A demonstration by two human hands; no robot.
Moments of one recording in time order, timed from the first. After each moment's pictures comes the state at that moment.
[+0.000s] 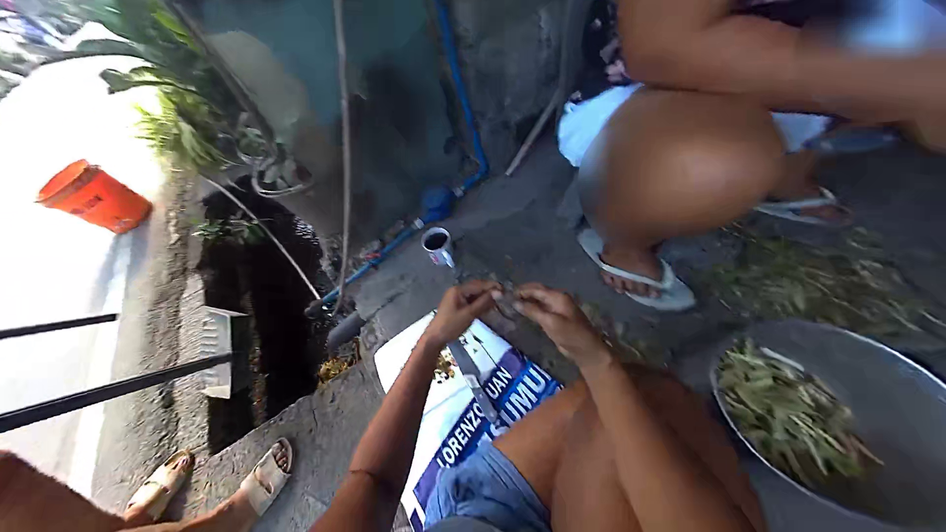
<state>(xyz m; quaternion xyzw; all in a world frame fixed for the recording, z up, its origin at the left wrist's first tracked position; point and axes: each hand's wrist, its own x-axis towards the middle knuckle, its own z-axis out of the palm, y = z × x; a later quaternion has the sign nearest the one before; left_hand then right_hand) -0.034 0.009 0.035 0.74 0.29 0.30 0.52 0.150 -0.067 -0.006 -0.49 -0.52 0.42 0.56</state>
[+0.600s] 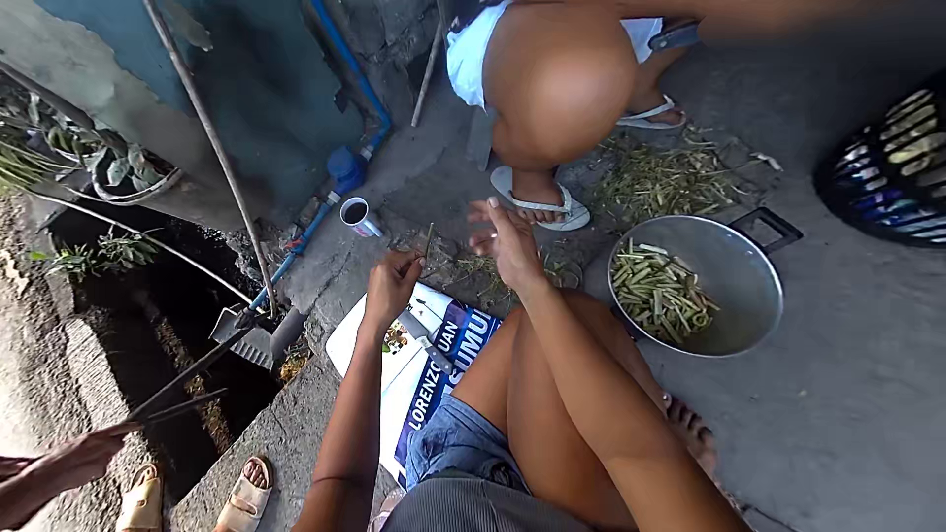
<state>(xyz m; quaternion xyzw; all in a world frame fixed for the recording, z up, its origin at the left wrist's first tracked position) -0.032 0.011 0.017 0.83 0.39 0.23 0.34 0.170 -0.076 0.008 -0.53 -0.29 0.43 0.67</state>
